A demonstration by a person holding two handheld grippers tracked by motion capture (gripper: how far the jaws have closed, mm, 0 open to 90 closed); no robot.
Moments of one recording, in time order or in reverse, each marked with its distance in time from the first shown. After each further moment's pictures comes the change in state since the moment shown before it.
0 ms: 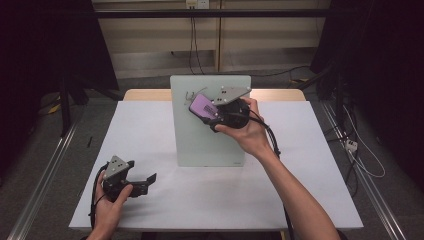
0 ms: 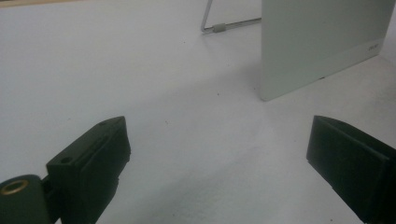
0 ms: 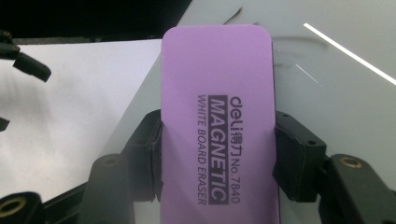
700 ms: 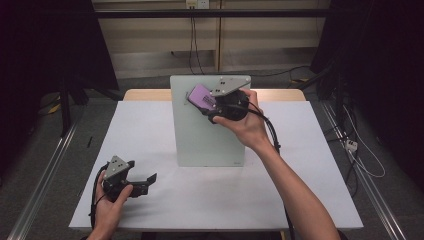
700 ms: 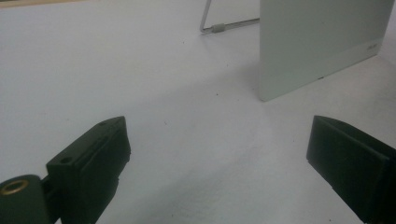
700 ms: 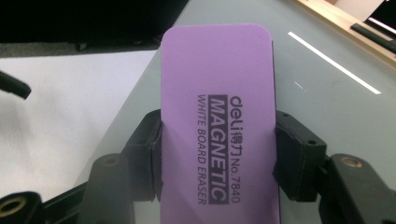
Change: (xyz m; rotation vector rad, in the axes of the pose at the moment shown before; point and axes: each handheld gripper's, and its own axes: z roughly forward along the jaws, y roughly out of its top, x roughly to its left) left arm 0.000 0.000 0.000 -0.002 -0.002 0.004; right arm -0.005 0.016 -0.001 -0.011 -0.046 -0.019
